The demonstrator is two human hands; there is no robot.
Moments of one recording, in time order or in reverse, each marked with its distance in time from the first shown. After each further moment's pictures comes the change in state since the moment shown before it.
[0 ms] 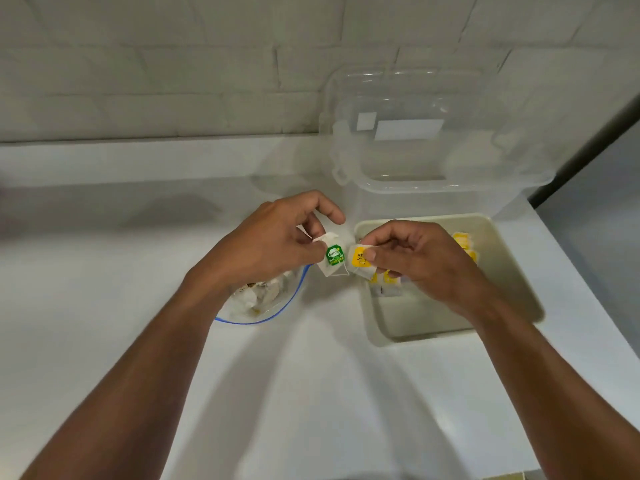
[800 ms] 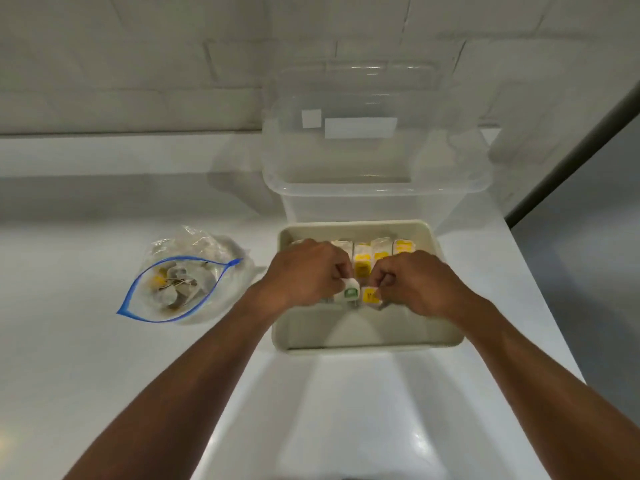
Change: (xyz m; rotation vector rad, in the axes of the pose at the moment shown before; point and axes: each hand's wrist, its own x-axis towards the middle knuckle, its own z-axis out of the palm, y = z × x) left_hand 0.096 0.029 0.162 0.575 -0.051 -0.148; right_hand 0.011 0.104 -0.130 -0.803 -0.226 0.137
